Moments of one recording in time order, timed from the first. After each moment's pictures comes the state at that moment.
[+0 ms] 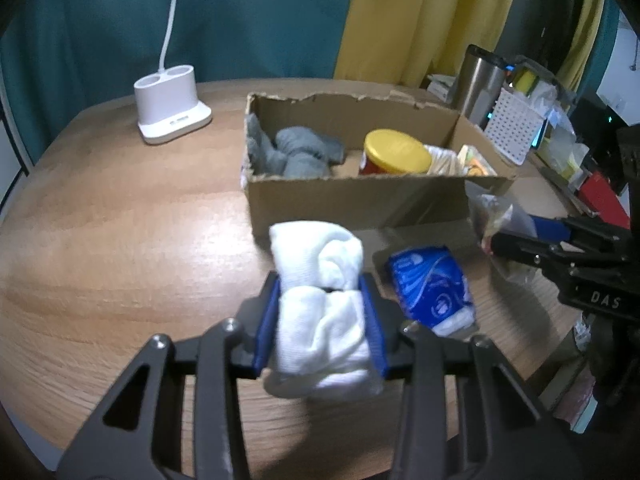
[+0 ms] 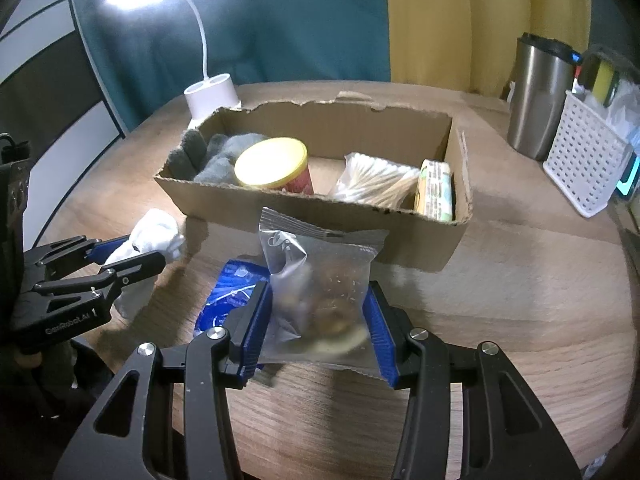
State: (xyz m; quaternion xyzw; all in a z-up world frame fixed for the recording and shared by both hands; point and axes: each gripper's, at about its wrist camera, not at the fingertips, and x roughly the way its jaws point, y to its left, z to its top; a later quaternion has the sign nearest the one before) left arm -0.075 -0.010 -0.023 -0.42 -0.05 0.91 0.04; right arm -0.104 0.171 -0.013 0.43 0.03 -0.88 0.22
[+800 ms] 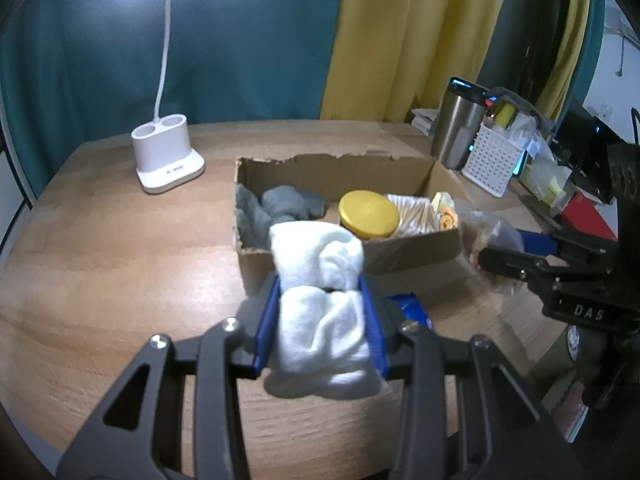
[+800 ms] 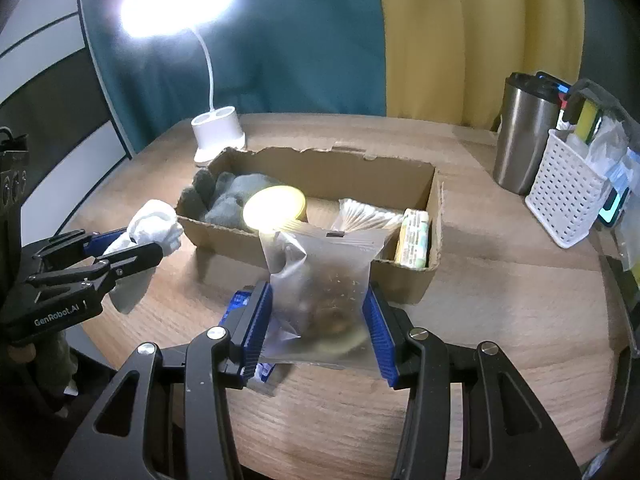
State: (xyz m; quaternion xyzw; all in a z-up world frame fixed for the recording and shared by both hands) left arm -0.076 -0.004 0.021 -0.37 -0.05 0.92 0.06; right arm -0.102 0.181 0.022 0.39 0.03 -0.89 0.22
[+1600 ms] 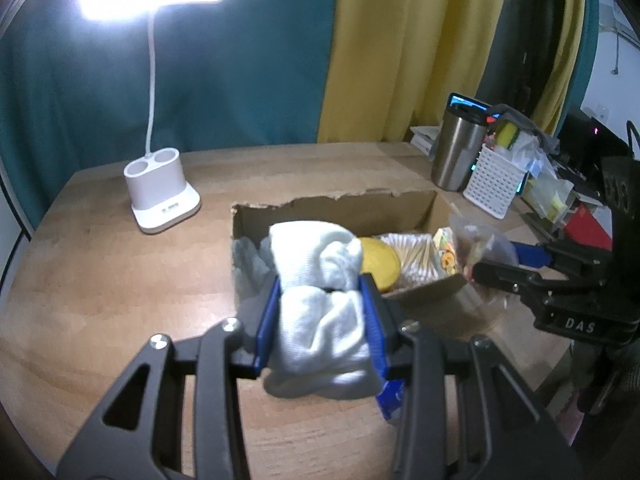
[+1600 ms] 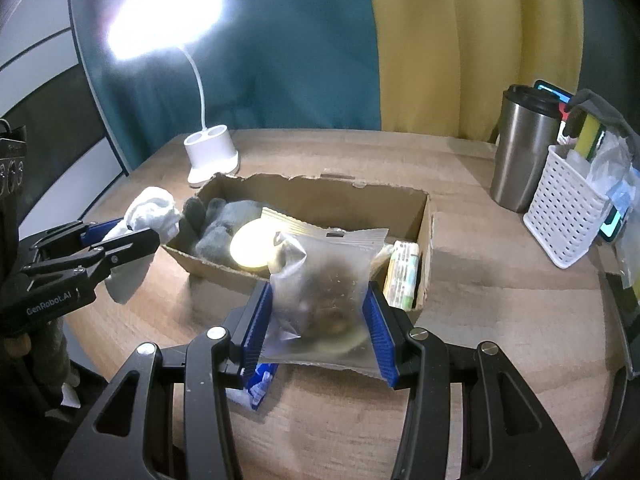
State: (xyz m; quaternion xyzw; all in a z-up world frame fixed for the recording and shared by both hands) left arm -0.107 -0.002 0.042 -0.36 -0.04 0.93 0.06; right arm -0.125 0.182 0.034 0.38 0.02 -0.90 0.22
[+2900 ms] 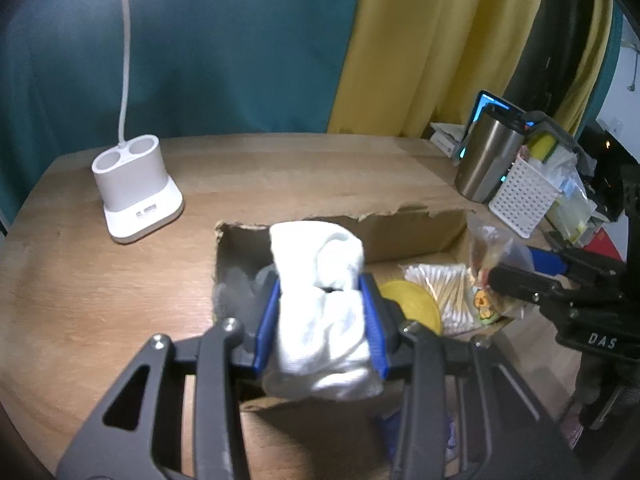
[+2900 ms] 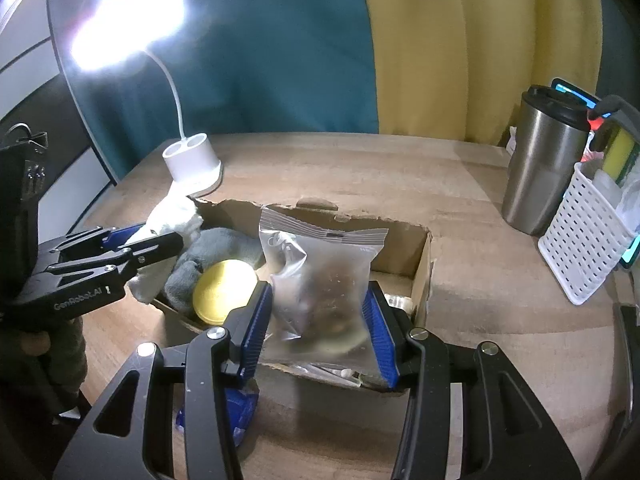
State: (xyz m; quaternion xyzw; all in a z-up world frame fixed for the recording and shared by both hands) left arm -0.182 -0.007 0.015 -0.39 -0.07 0.92 0.05; right arm -0.188 0.181 0.025 0.40 0.01 -0.89 0.23
